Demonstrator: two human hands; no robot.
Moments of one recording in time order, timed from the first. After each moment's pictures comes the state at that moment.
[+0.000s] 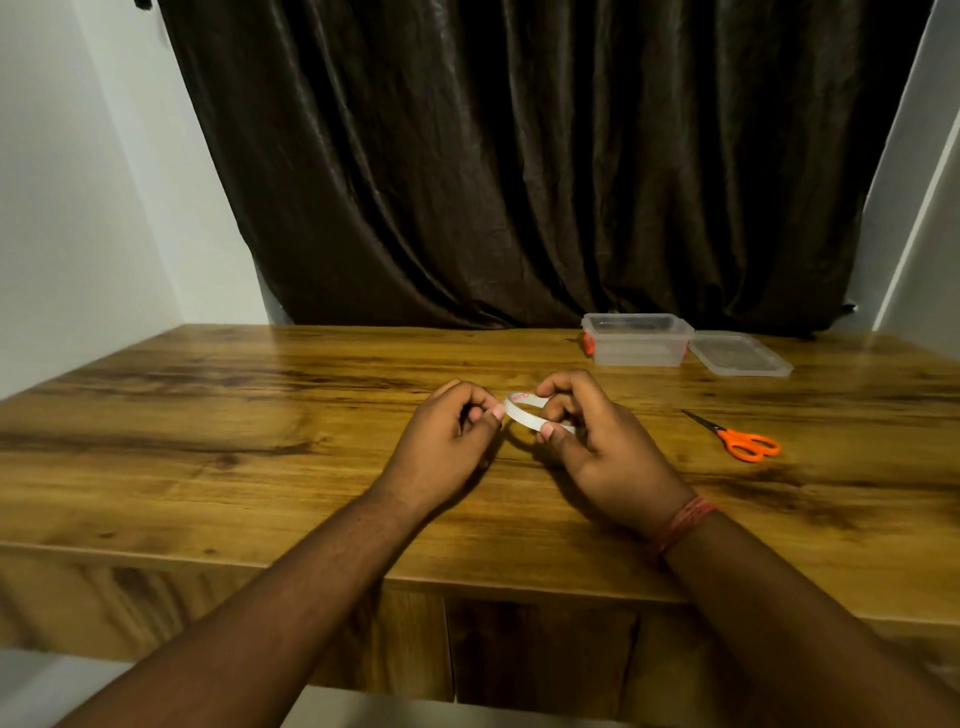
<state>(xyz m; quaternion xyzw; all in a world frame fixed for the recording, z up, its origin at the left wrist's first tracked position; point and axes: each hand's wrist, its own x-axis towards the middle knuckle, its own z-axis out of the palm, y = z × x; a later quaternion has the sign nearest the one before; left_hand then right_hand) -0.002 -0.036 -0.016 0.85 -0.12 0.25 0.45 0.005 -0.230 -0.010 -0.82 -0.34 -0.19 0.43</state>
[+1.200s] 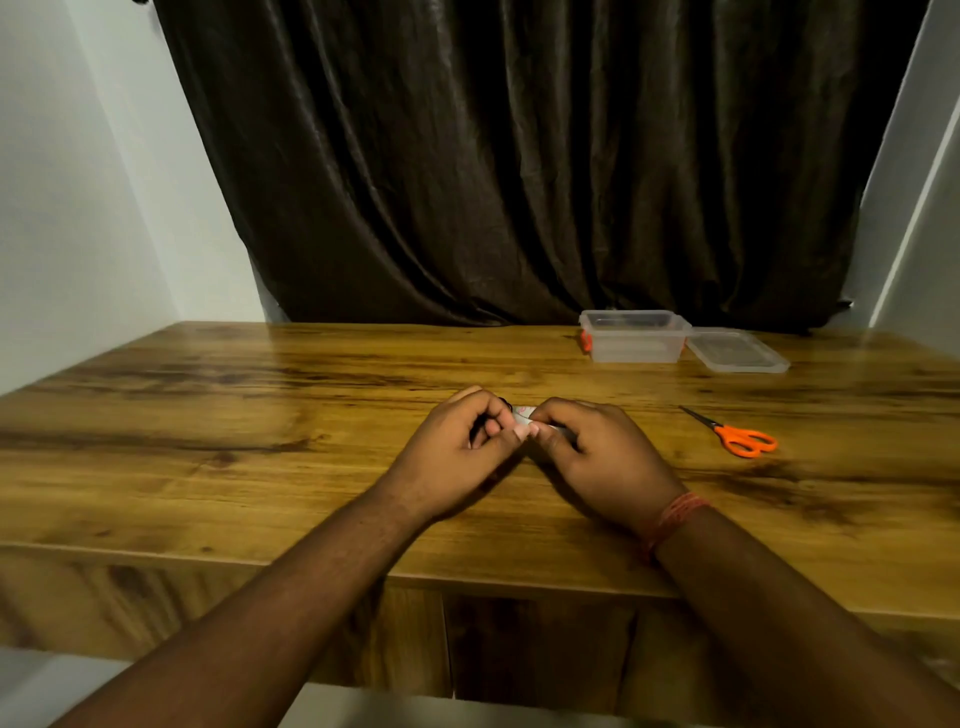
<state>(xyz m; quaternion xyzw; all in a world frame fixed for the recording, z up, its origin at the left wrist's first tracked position) -0.007 -0.041 -0.018 0.84 -0.21 0.22 0.46 0.014 -0.230 -0.018 -0.87 -0.30 -0.21 0.32</state>
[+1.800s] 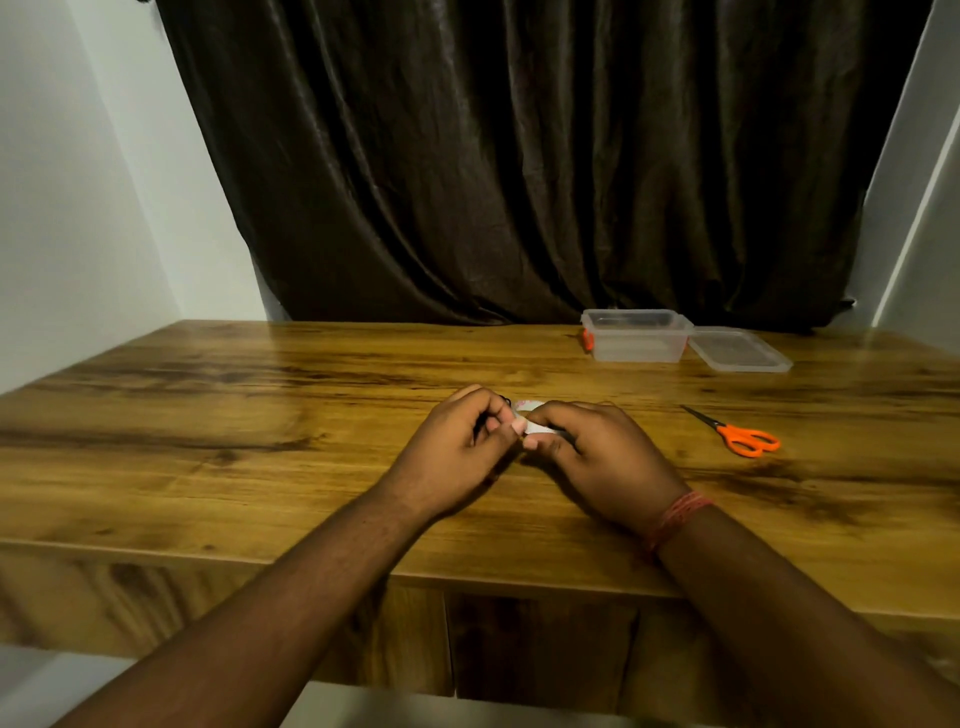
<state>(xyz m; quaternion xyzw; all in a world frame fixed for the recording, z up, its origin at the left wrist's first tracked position) -0.006 -0.040 -0.020 0.84 -0.20 0.23 0.44 0.011 -0.230 -0.014 -0.87 -0.33 -0.20 0.30</state>
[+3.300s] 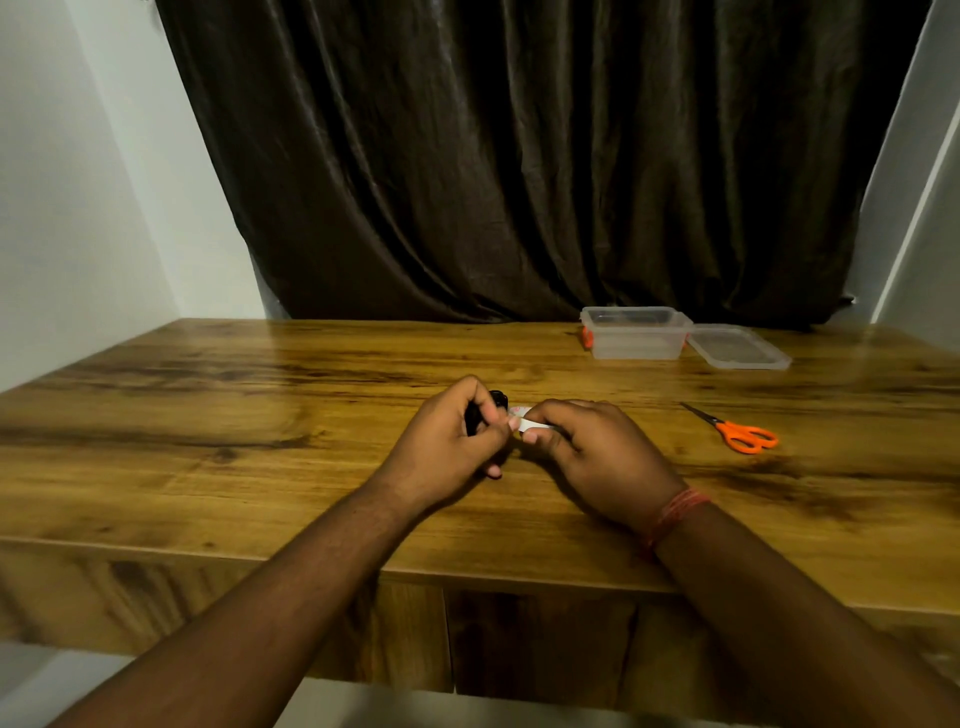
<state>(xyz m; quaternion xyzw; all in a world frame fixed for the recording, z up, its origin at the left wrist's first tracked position) -0.006 -0.037 -0.020 0.80 -0.16 0.15 0.56 0.012 -0.229 -0.015 -0.88 -0.33 -0.18 0.29</state>
